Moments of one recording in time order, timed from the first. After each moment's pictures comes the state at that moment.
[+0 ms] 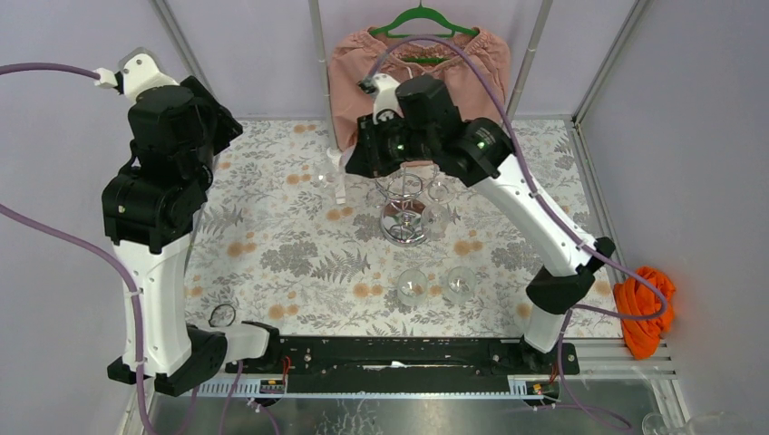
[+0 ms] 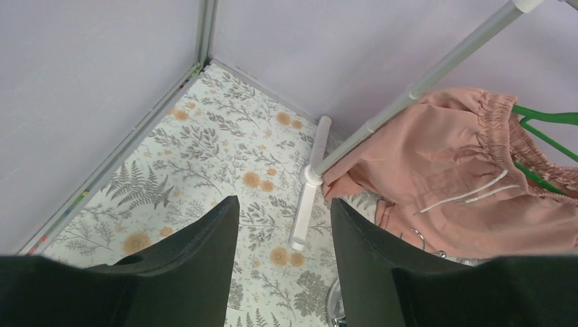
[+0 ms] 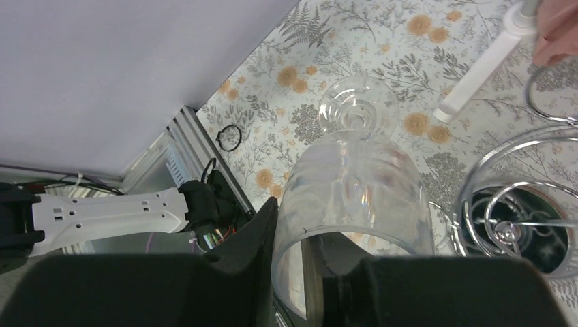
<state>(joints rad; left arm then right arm) -0.22 1.28 2.13 -1.14 -0.52 -0.52 0.84 1.77 2.23 -0.93 -0.27 0.37</state>
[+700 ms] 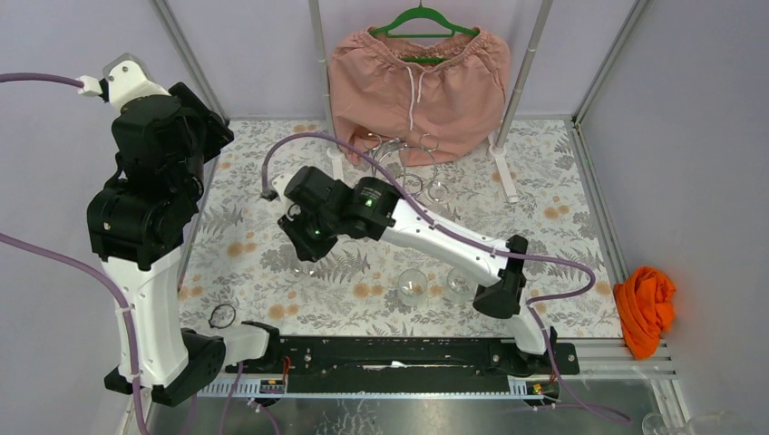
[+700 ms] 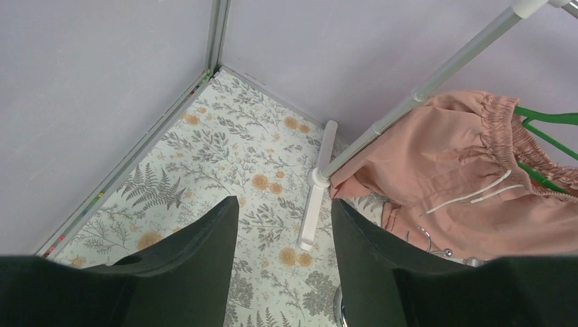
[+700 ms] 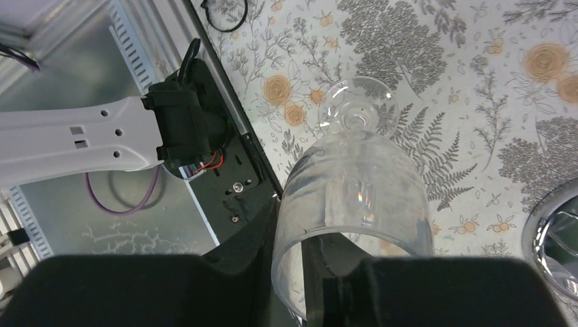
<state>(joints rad) -0.22 1.25 2.17 -1.18 -0.55 -0.49 1.21 2.09 2.38 -1.08 -0.11 0.26</state>
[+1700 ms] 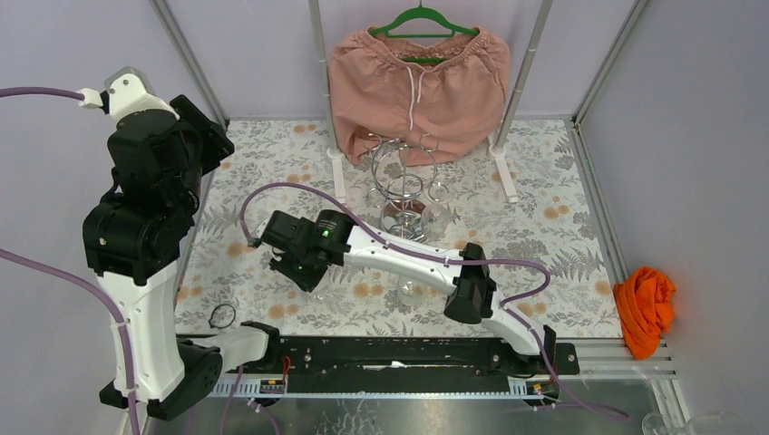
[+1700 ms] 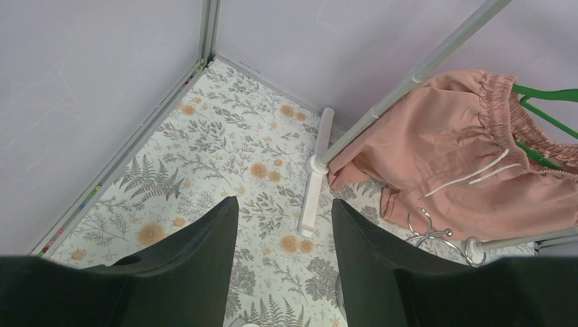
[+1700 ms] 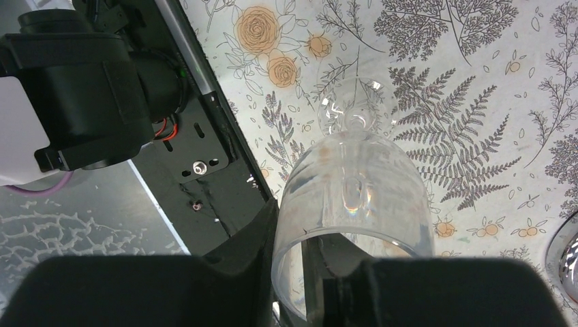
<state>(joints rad) -0.22 1.18 2.09 -1.18 -0.50 -0.49 1.30 2.31 2.43 -1.17 -0.06 0.18</state>
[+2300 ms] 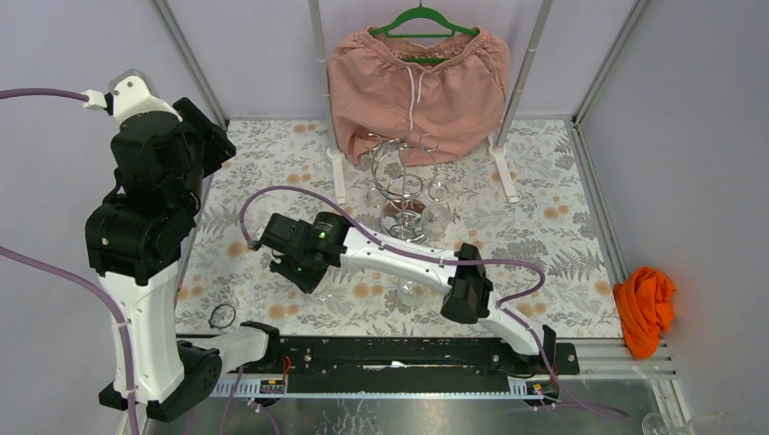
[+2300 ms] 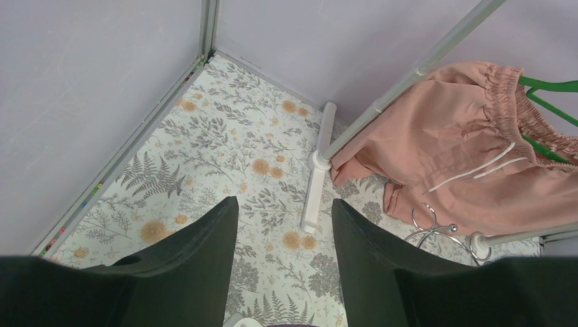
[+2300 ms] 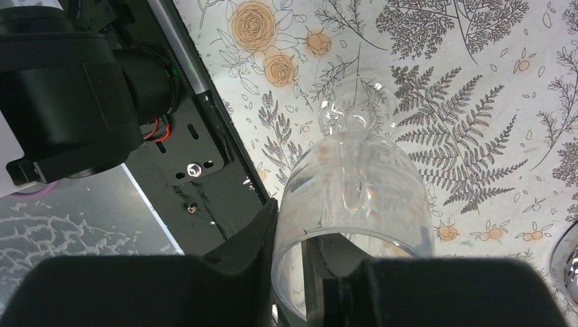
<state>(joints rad) -0.22 1.17 2.06 -1.17 -0.50 -0.48 1.30 2.34 2.44 -1.18 -0.06 0.18</state>
